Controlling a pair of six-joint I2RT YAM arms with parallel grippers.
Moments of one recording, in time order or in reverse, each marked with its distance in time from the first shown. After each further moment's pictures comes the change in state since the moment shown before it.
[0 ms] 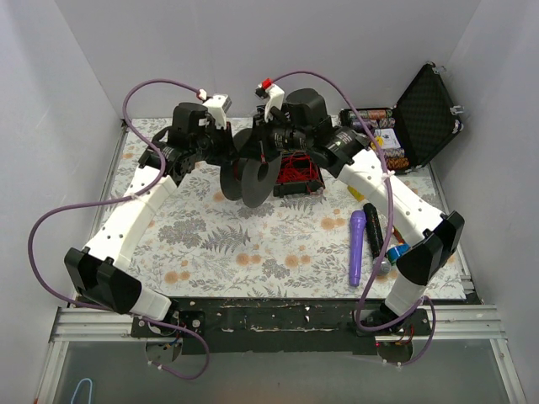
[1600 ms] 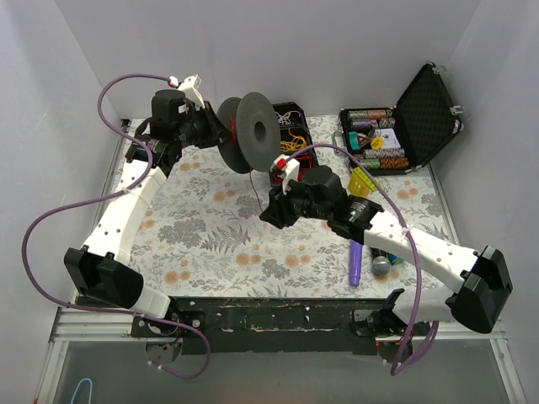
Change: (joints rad) left arm 0.137 0.025 0.050 0.118 0.105 -0.241; right arm 0.144 -0.407 -0.810 0.346 0.218 -0.117
